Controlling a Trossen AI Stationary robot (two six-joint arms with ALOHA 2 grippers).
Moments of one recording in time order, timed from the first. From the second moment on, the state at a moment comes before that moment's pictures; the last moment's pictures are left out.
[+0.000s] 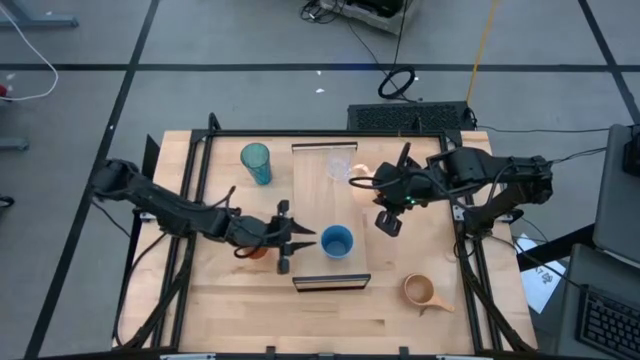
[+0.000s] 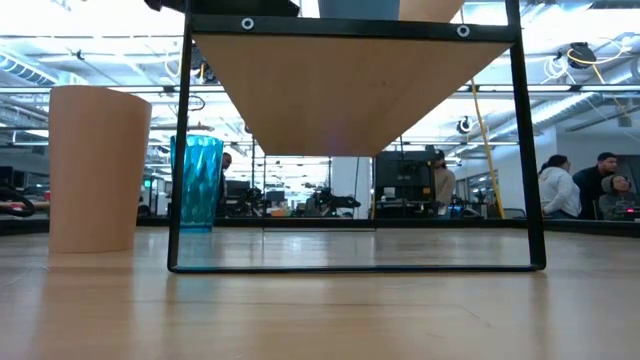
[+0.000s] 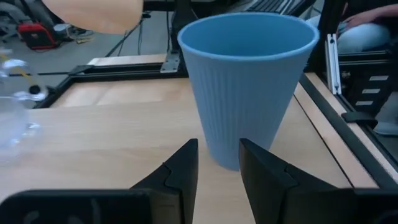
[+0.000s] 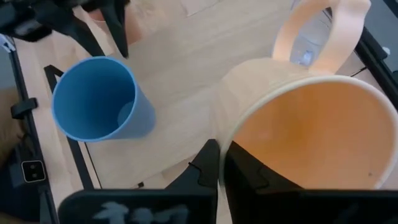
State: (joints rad) left arm -0.32 1.38 0.79 0.28 -0.34 -0.05; right arm 0.18 1.51 1.87 -1.39 0.24 0.55
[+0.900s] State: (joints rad) left arm -0.32 1.47 0.79 0.43 -0.25 -0.05; right arm 0.19 1.51 1.87 -1.12 0.23 0.38
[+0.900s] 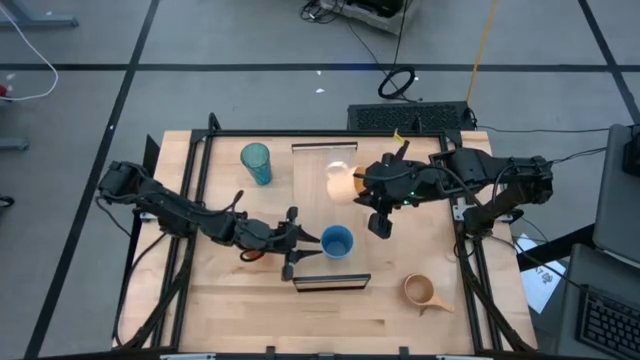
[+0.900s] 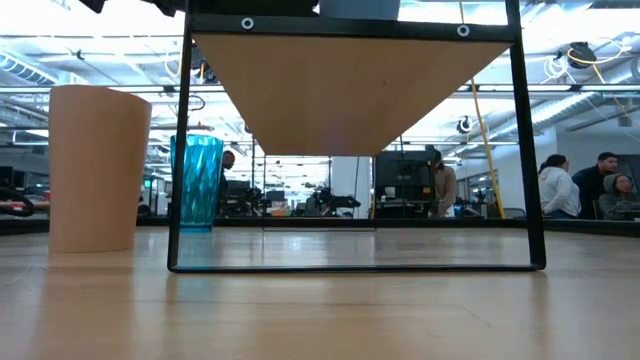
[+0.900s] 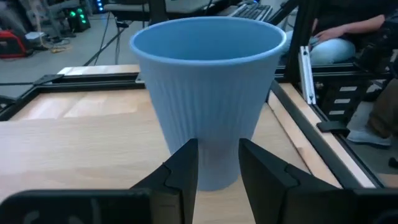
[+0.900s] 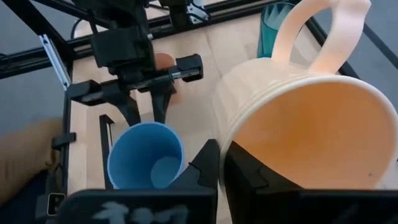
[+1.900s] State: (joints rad) left arm -0.32 1.36 0.79 0.33 -0.34 0.03; right arm 0.18 1.71 2.00 -1.25 0.10 0.43
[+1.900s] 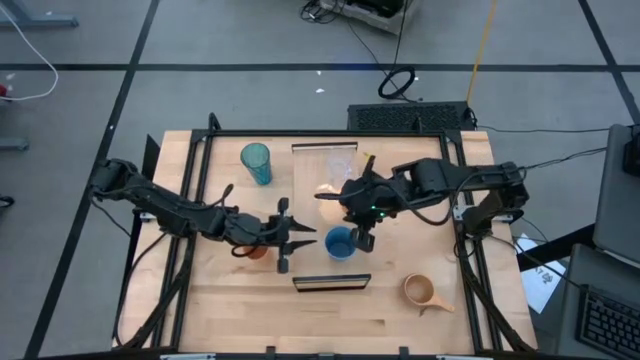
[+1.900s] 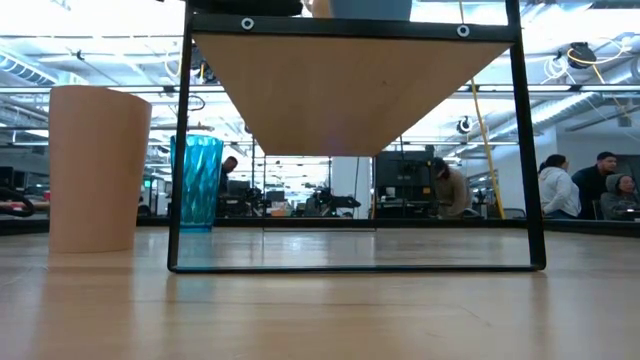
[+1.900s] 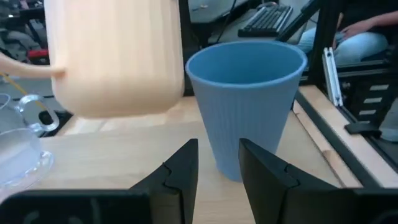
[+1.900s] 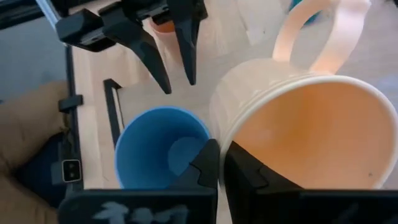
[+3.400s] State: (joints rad) left arm -0.12 1.22 0.79 0.38 -0.28 0.05; right arm 0.18 1.83 2.14 -1.45 0.15 -0.05
